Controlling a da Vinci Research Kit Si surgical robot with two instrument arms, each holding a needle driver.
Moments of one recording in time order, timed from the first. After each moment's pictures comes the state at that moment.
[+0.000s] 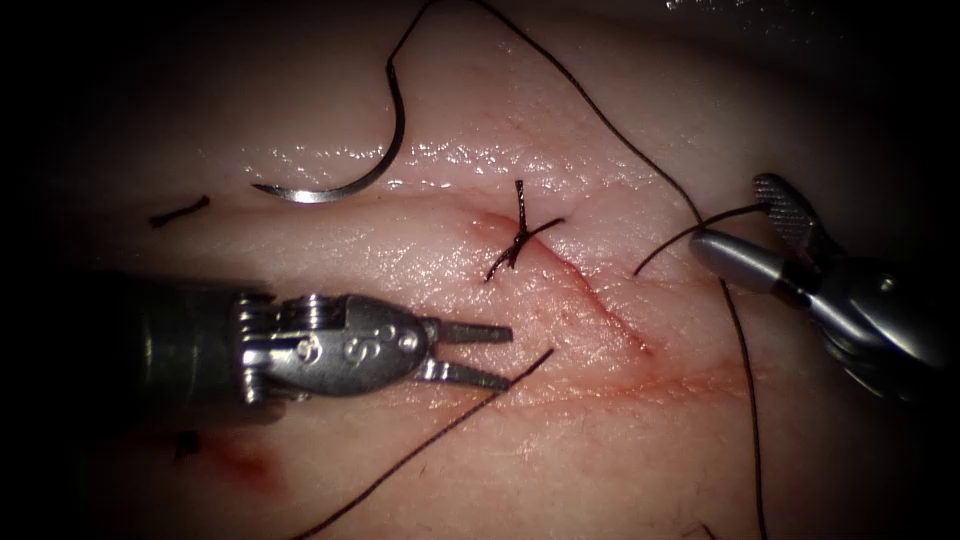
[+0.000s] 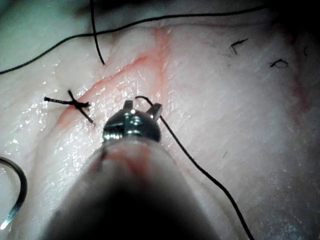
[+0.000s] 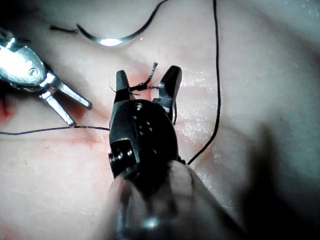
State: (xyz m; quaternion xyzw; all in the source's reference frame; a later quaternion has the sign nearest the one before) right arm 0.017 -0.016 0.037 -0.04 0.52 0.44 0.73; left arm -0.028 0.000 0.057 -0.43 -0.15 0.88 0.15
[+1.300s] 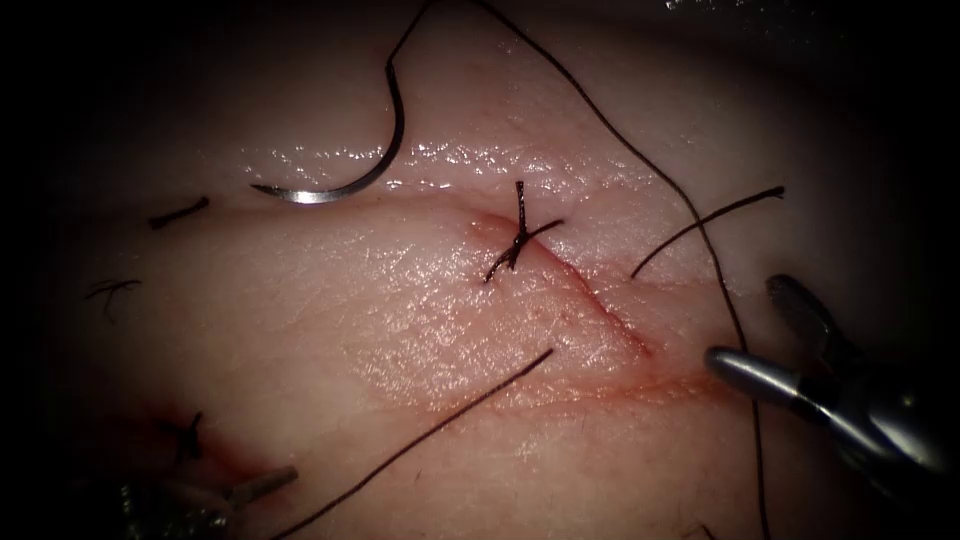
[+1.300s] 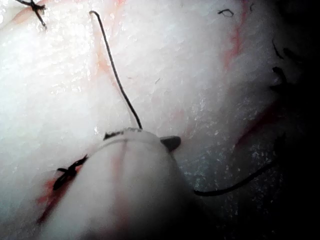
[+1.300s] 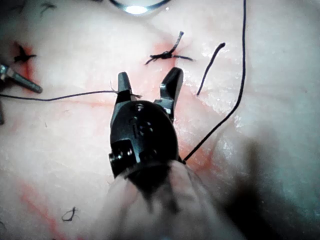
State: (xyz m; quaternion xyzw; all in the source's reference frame) right arm 0.016 -0.021 0.036 -0.02 0.50 0.41 0.76; left arm -0.018 -0.013 0.055 -0.29 -0.23 0.90 0.24
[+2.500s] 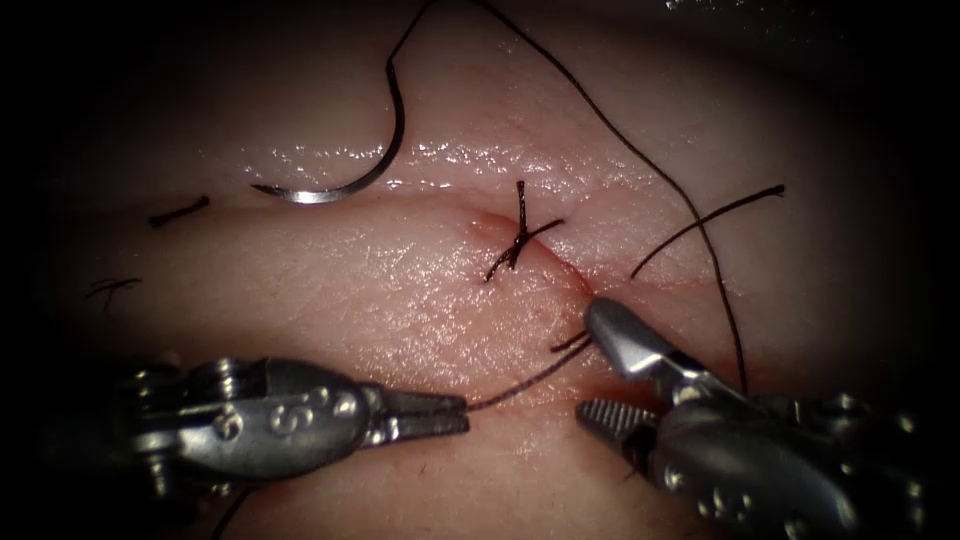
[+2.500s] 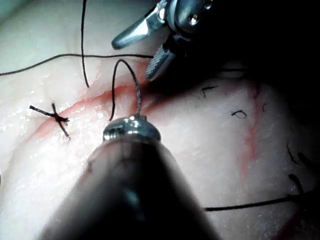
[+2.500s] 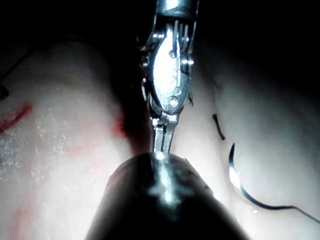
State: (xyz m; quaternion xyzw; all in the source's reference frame) right arm 0.027 -0.021 0.032 -0.21 0.26 -0.13 0.93; left arm -0.027 -0.002 0.048 -0.40 -0.16 0.87 0.24
